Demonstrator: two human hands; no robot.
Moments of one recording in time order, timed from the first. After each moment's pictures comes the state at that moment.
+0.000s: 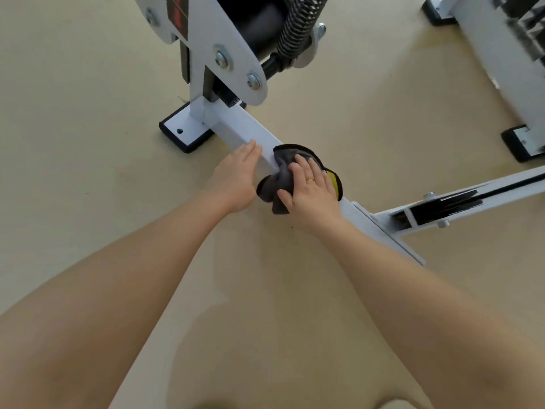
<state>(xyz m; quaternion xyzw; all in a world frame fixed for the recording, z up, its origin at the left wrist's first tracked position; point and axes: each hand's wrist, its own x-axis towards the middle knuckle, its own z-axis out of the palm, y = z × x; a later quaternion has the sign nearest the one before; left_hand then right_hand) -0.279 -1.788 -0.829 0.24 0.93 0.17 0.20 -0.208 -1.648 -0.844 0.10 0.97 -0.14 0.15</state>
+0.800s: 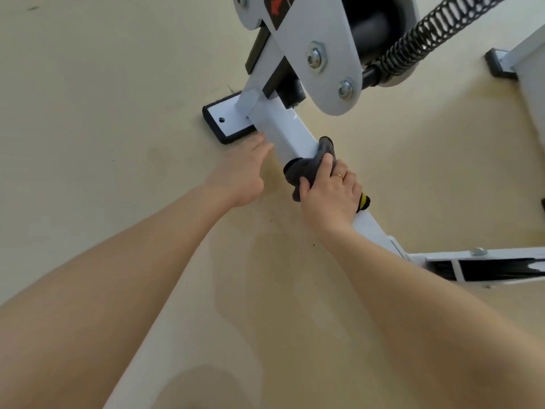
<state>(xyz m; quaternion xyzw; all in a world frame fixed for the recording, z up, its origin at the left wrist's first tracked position) -0.294 -1.834 -0.835 0.15 0.93 0.27 0.18 -0.252 -1.680 -0.863 0.16 0.98 -0.02 0.08</state>
